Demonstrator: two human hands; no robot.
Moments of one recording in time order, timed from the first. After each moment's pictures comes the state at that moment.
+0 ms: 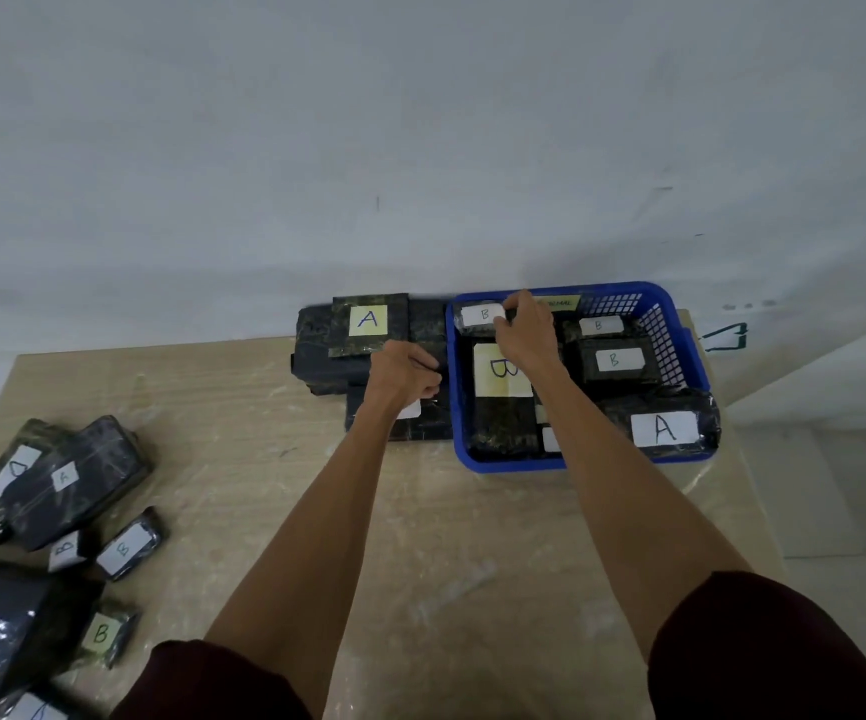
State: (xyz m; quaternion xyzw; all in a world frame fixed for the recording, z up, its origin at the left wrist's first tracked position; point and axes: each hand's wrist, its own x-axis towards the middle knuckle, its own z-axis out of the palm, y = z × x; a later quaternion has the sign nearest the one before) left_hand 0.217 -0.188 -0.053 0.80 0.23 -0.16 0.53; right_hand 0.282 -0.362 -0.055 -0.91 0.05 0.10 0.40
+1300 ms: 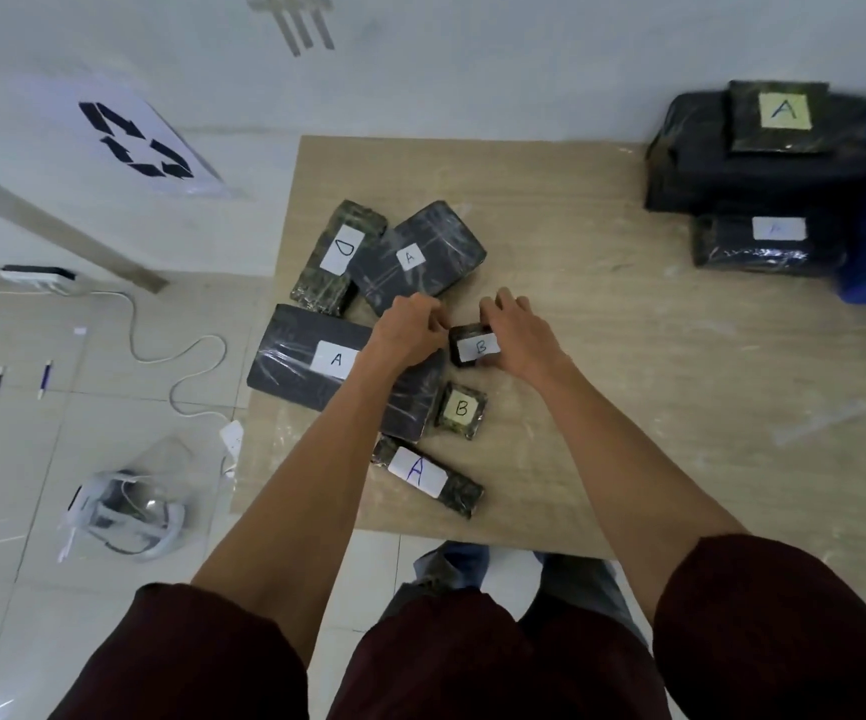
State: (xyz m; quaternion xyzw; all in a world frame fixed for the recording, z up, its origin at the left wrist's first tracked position) left_hand -0.051 0.254 -0.116 0.93 0.12 -0.20 0.28; right_hand -0.007 0.078 -0.152 -0.94 -0.26 0.22 0.09
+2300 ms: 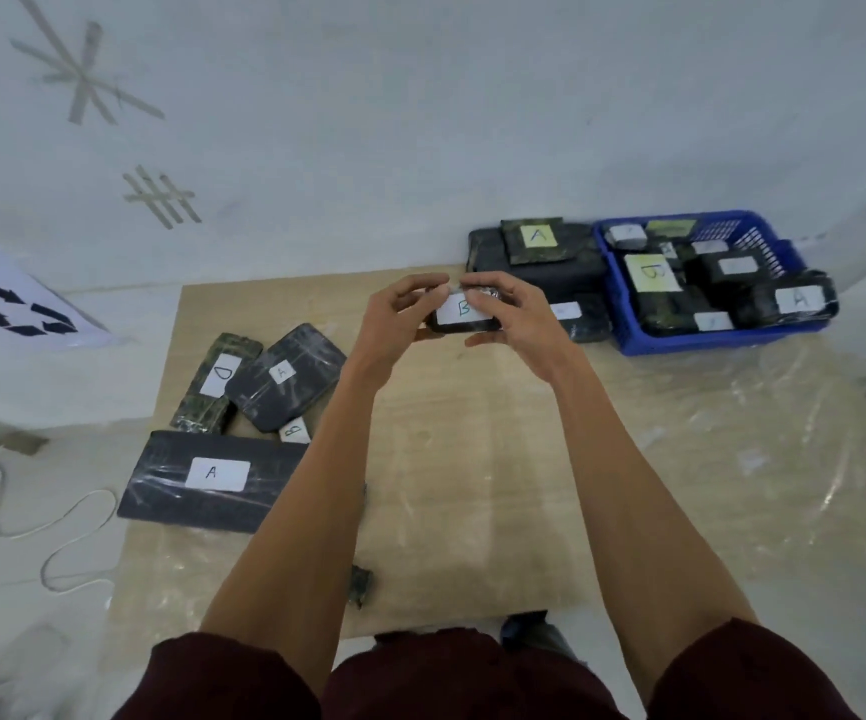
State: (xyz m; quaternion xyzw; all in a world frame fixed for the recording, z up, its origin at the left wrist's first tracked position) left_hand 0.015 0.099 0.013 0.69 0.06 -0.05 0.72; right_hand 0.030 -0.084 0.021 -0.69 -0.02 0.15 0.71
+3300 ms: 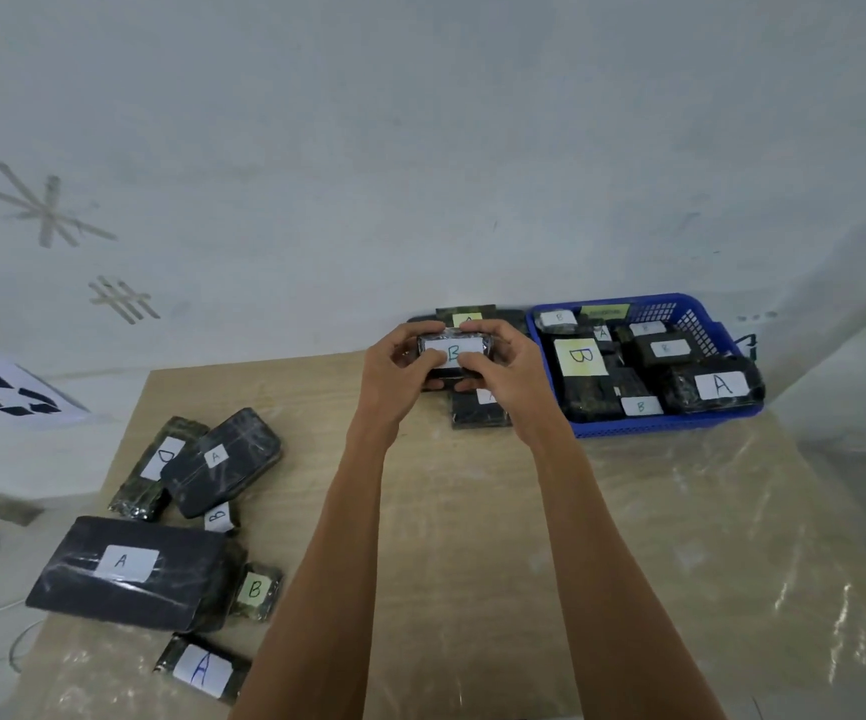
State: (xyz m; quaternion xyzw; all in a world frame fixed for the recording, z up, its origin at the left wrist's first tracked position) left_hand 0.043 -0.050 0.067 0.70 0.09 0.05 0.71; right_hand 0.058 -0.199 0.067 -0.65 -0.01 0.07 0.75
